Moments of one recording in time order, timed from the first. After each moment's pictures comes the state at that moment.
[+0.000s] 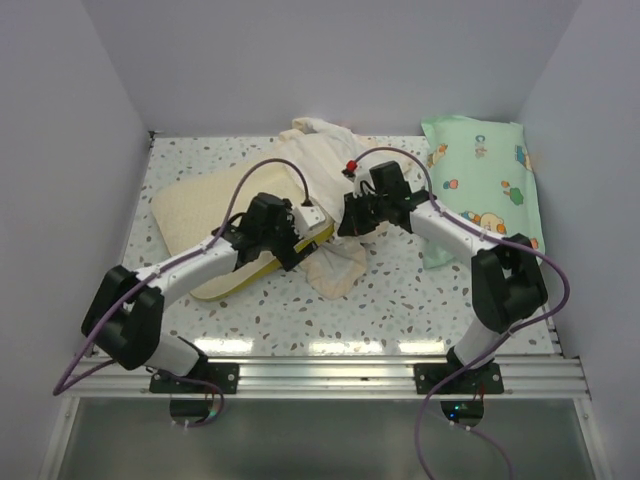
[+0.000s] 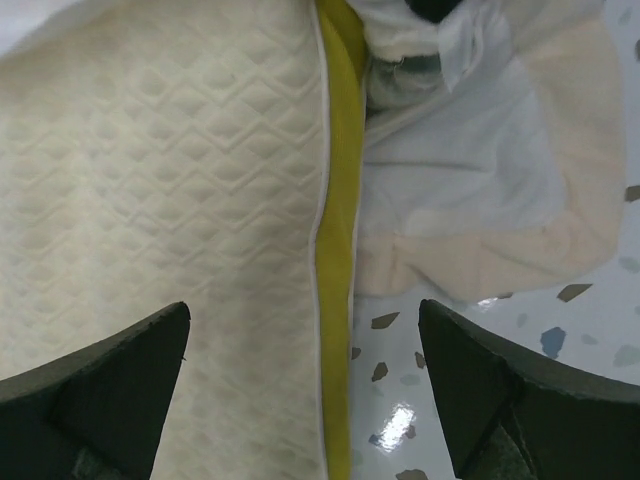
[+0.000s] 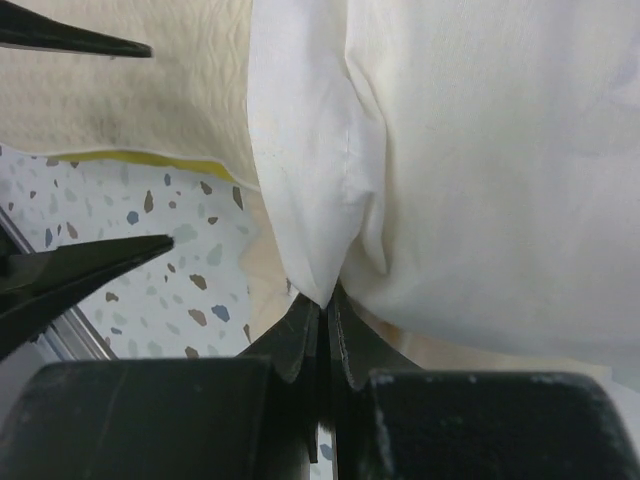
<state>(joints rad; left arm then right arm) -0.56 1.41 0.90 -0.20 0.20 0.40 0.47 1.70 1.22 -0.35 -0.46 0.17</state>
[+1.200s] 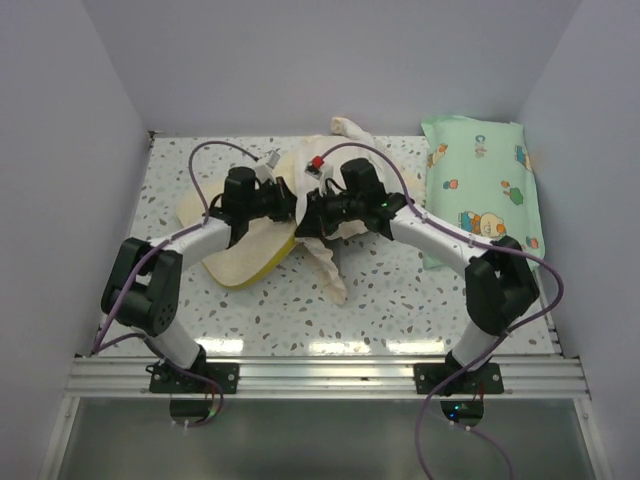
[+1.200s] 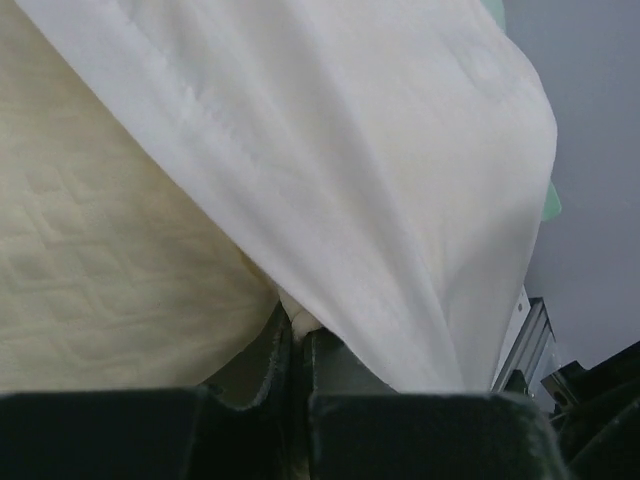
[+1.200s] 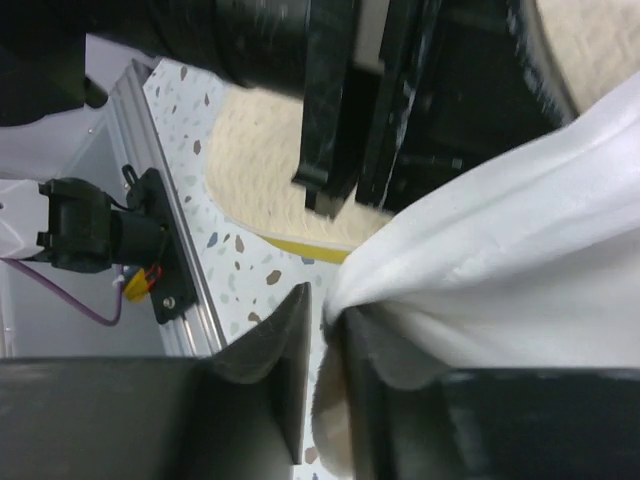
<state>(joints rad) -0.34 1.65 0.99 0.27 0.52 -0.62 0.65 1.69 1.30 -0.15 -0.64 0.27</state>
